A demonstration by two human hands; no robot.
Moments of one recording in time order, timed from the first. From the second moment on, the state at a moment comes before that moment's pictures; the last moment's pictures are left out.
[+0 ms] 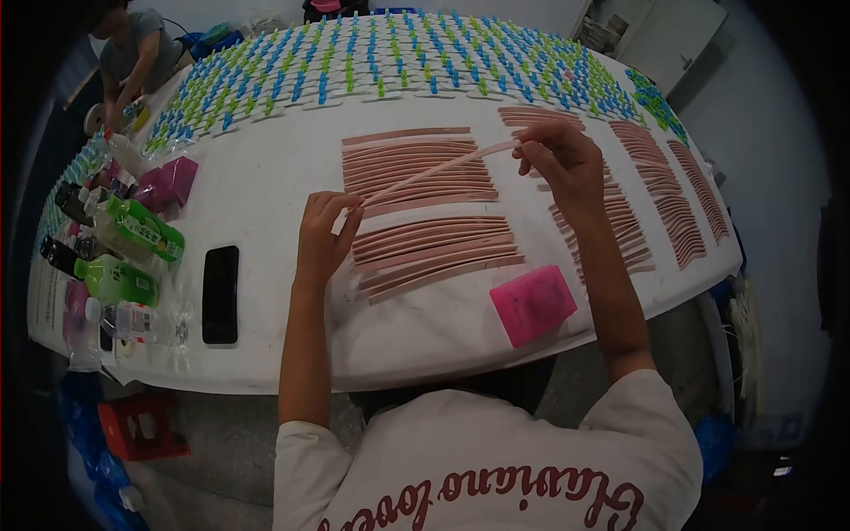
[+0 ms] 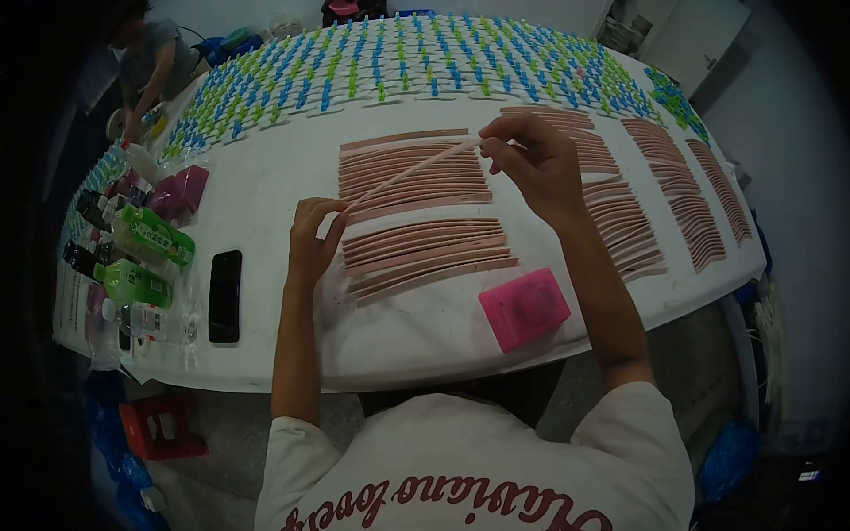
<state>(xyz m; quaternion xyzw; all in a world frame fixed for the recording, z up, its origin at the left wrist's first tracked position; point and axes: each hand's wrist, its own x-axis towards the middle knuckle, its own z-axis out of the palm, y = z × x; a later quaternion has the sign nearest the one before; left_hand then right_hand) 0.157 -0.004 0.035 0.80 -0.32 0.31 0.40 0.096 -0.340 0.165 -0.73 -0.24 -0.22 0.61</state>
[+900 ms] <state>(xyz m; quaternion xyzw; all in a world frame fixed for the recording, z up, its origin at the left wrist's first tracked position) 0.147 -0.012 0.026 0.73 -0.29 0.10 0.61 0.100 -0.278 0.199 -0.78 -0.38 -0.13 0.49</state>
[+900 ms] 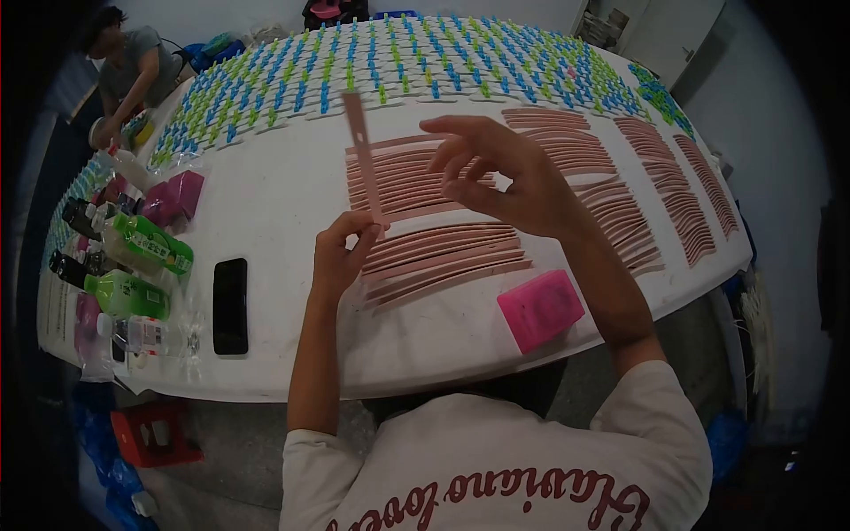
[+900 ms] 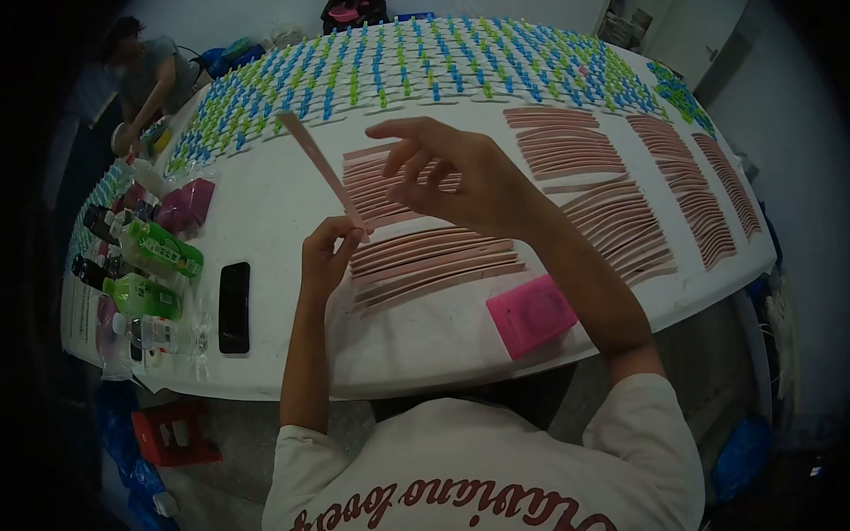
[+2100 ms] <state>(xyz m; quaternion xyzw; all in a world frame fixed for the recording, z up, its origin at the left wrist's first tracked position) 0.123 -0.032 0.037 0.57 -0.29 -0.07 0.77 0.102 -0.274 0.130 -0.88 -0.36 -0.04 0.30</state>
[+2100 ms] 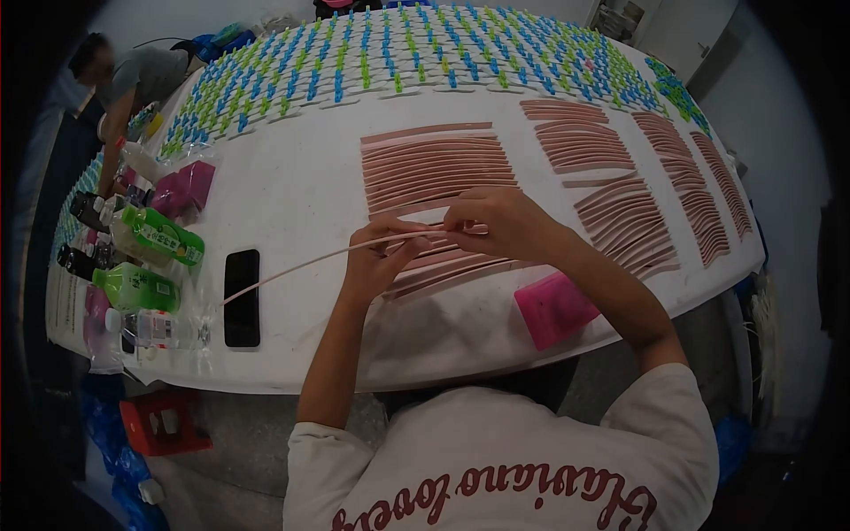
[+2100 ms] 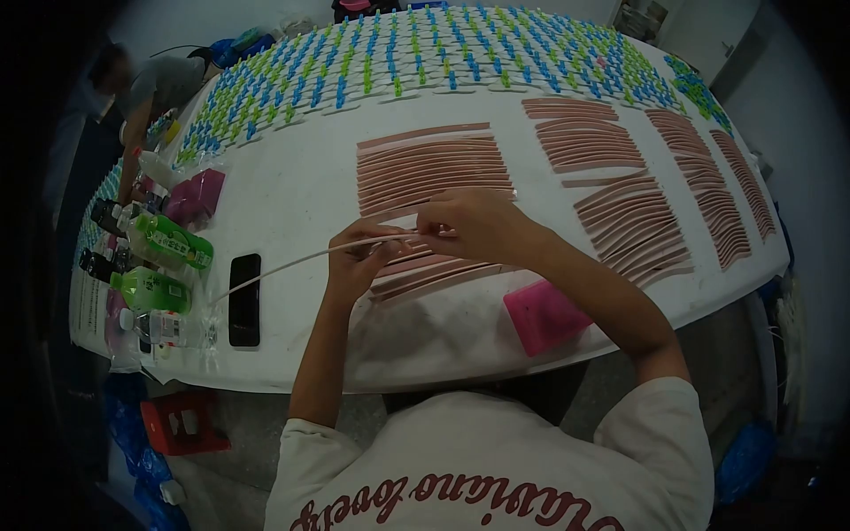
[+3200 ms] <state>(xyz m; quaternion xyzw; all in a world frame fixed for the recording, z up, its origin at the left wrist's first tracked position) 0.148 0.007 0.035 0.90 -0.15 0.03 0.41 0.125 -0.394 0.053 -0.95 -0.14 -0.04 0.29</state>
